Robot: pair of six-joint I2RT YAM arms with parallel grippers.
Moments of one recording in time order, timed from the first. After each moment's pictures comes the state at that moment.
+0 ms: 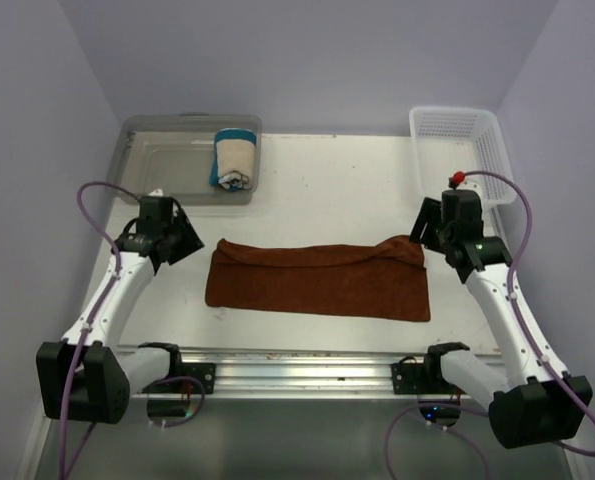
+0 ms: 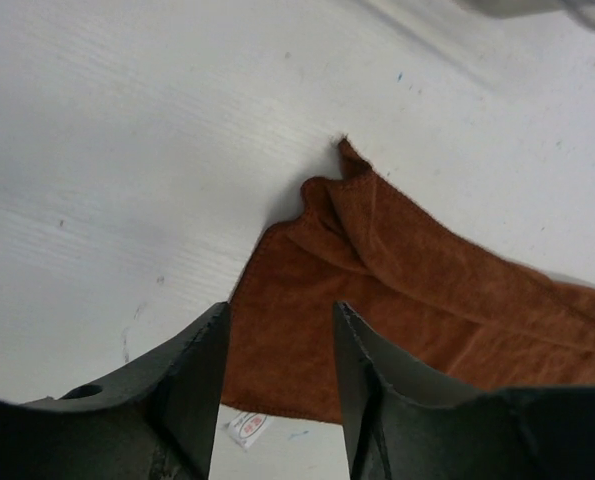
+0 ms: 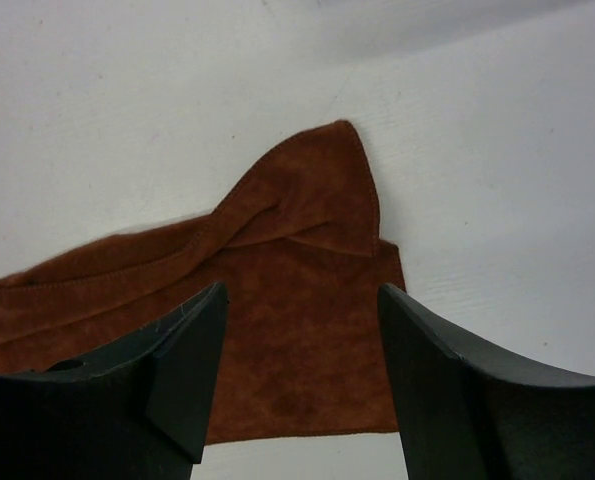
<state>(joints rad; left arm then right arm) -0.06 1.15 0.86 -0.61 -0.02 -0.58 0.13 1.04 0.97 -0.67 0.21 0.39</state>
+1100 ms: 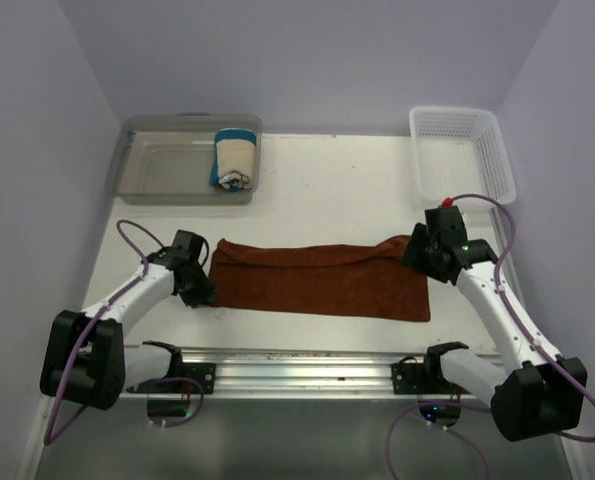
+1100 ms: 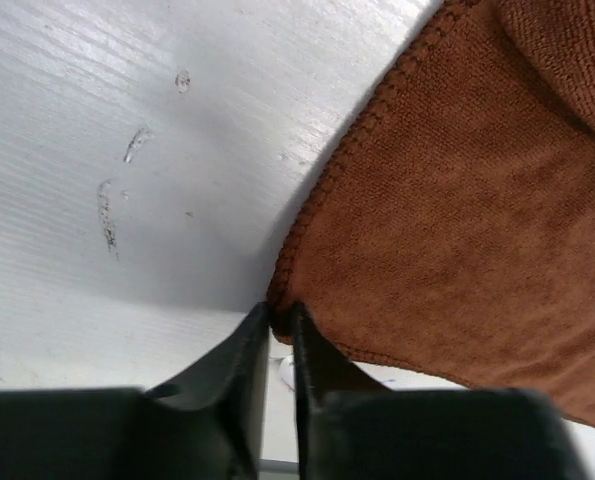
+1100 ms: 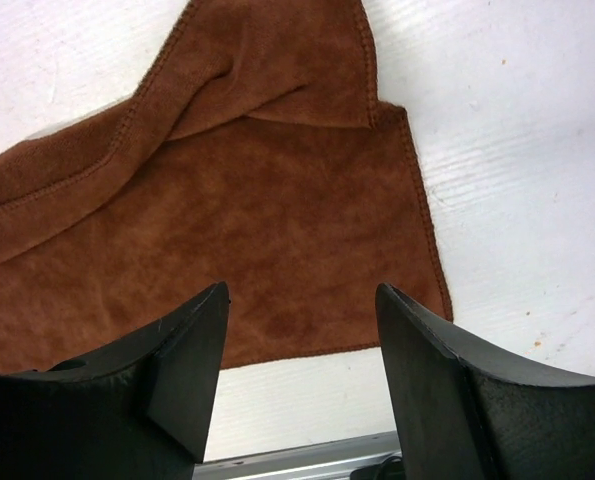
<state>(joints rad) -0.21 1.22 0.58 -0.66 -0.03 -0.78 0.18 1.06 0.85 -0.81 0.17 0.56</state>
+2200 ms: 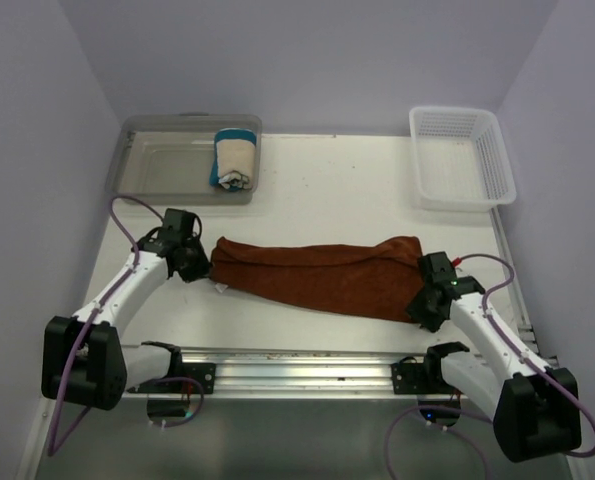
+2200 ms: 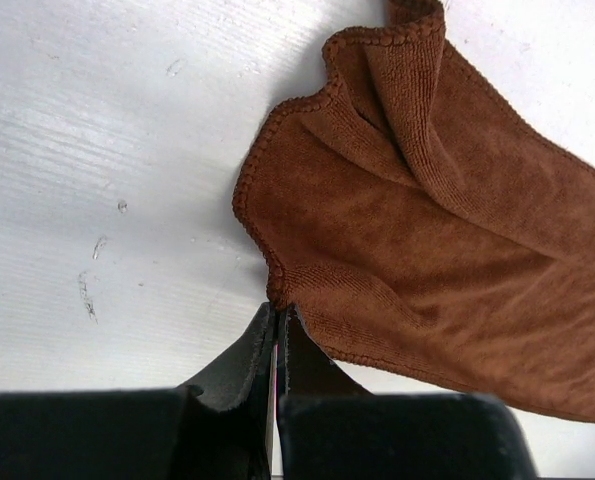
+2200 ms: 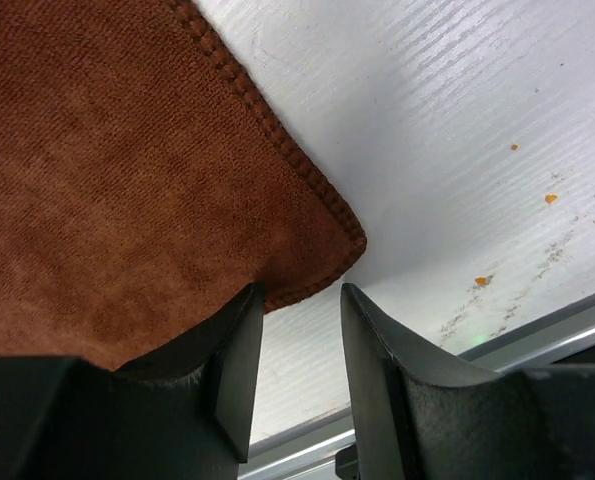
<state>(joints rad) -0.17 1.20 0.74 -0.65 0.00 -0.64 0.18 0.93 0.47 -0.86 0.19 0.91</state>
